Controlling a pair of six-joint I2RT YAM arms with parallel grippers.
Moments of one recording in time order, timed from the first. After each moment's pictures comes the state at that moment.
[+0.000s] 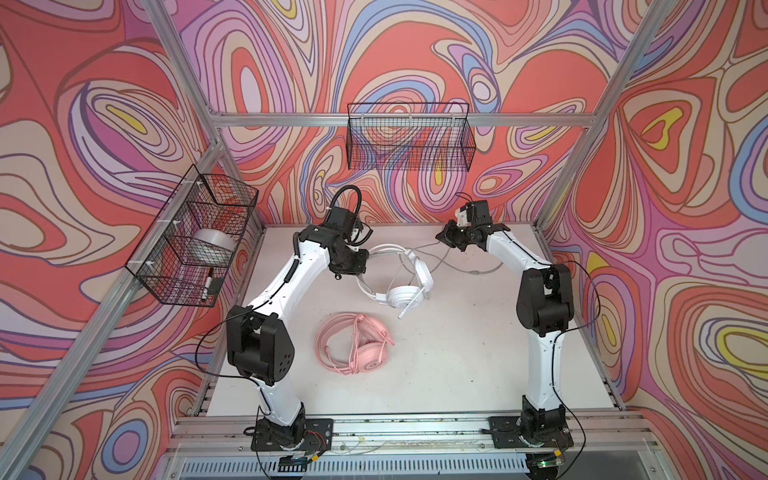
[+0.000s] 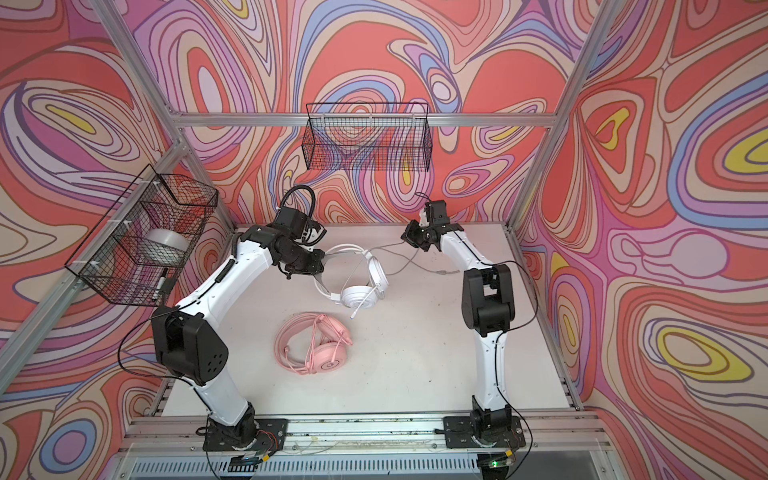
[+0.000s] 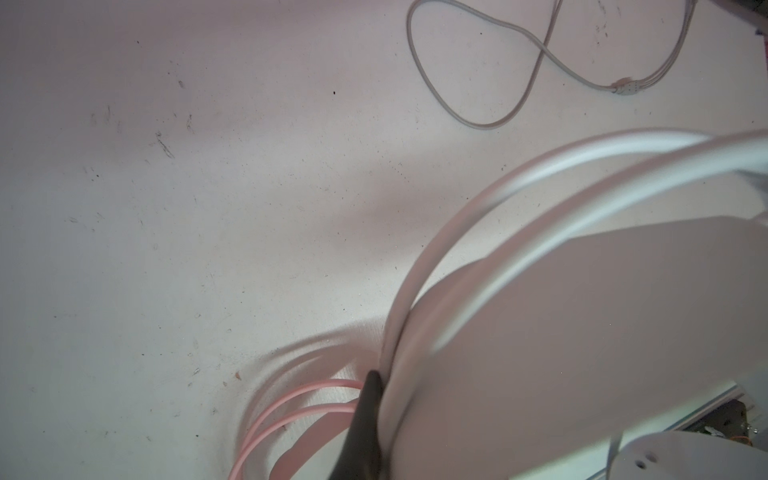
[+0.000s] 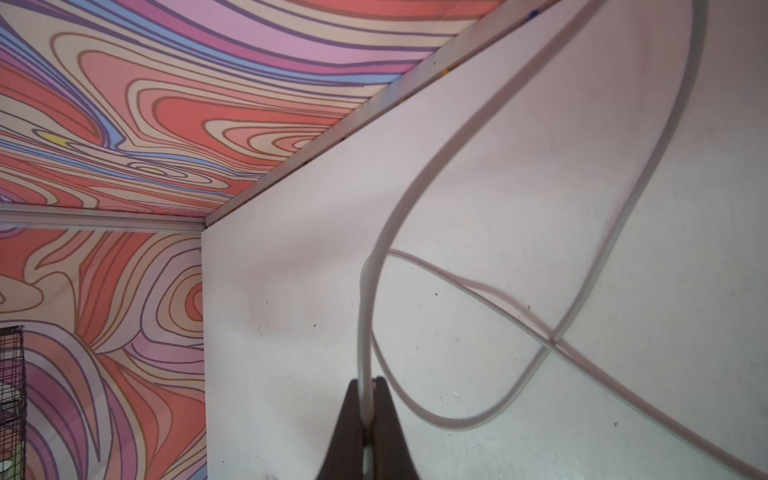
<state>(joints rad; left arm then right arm) -0.33 1.75 1.68 -1.02 0.20 -0.20 0.17 2.20 1.85 -0.42 -0.46 0.69</state>
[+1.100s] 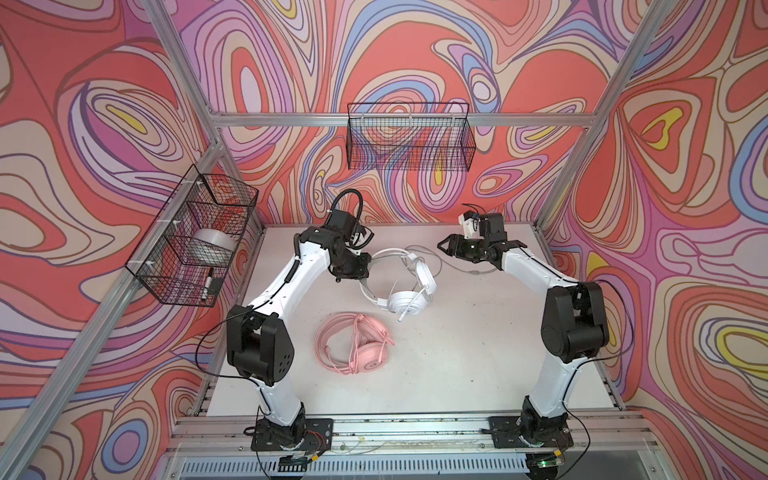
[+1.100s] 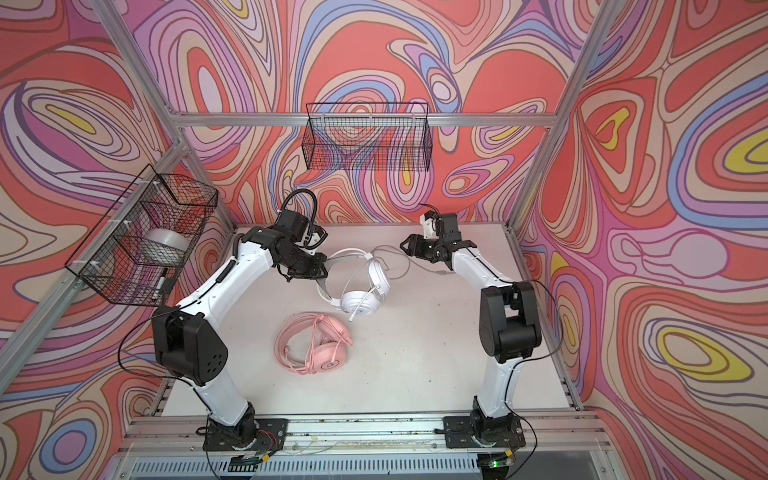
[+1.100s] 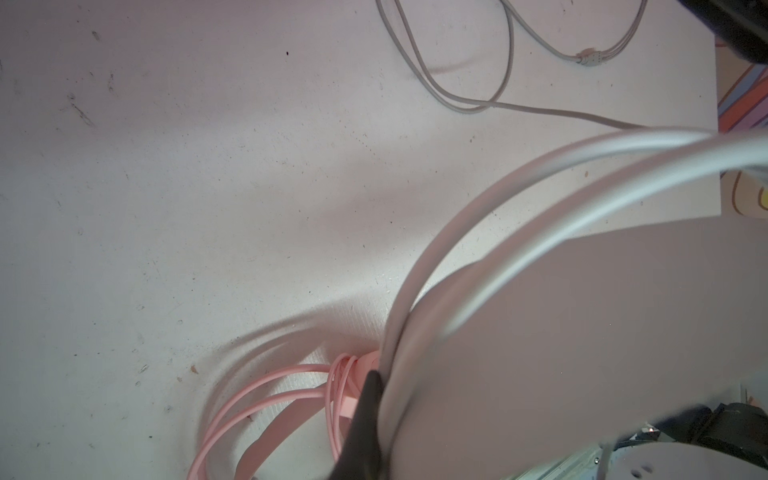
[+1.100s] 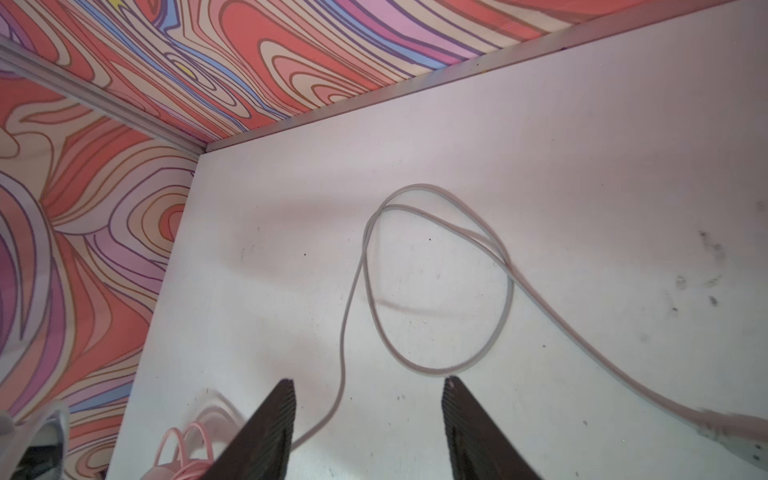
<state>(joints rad) -0.33 1.75 1.67 -1.07 0.30 -0.18 0.16 1.85 1.42 -0.25 -0.46 0.35</state>
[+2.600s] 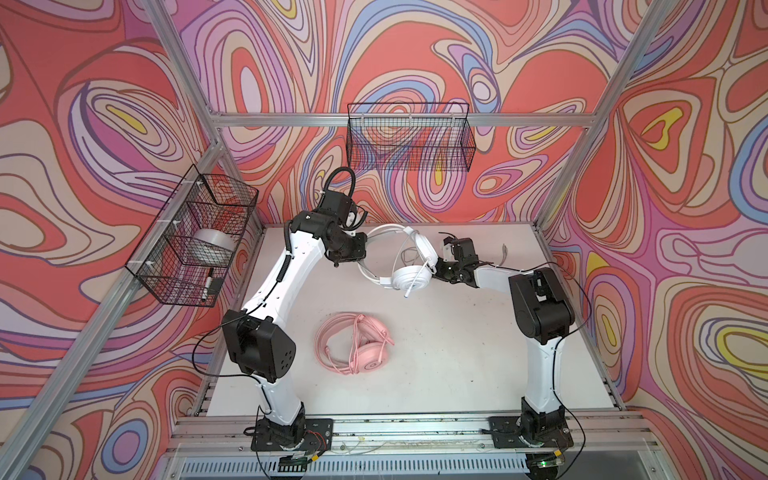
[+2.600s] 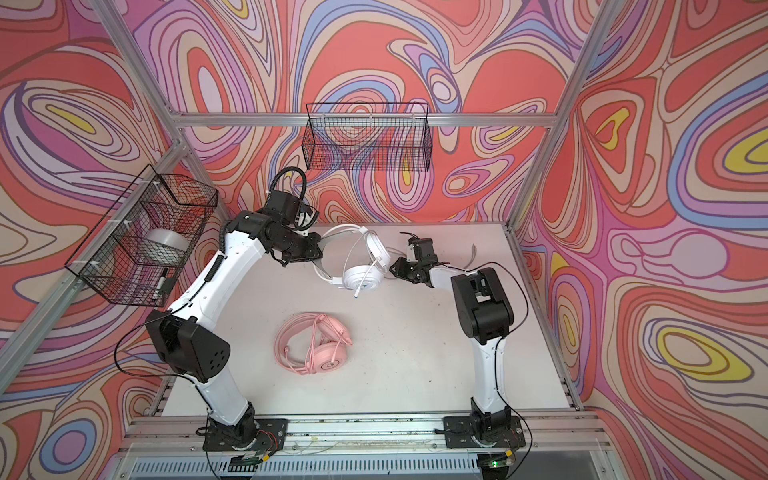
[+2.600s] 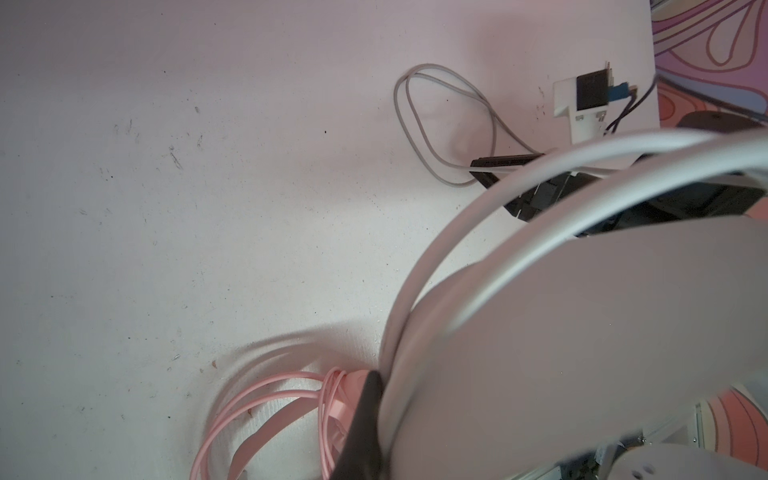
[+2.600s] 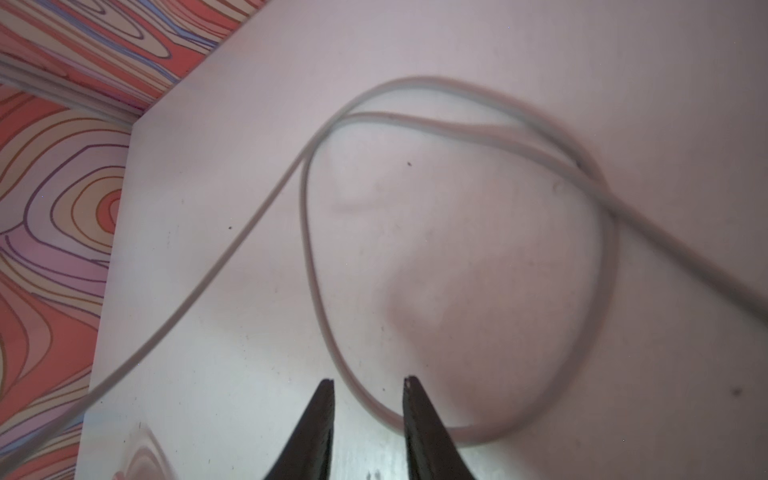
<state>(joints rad) -0.31 1.78 1.90 -1.15 0.23 -0.33 0.27 2.14 1.34 0.01 -0.42 0.54</state>
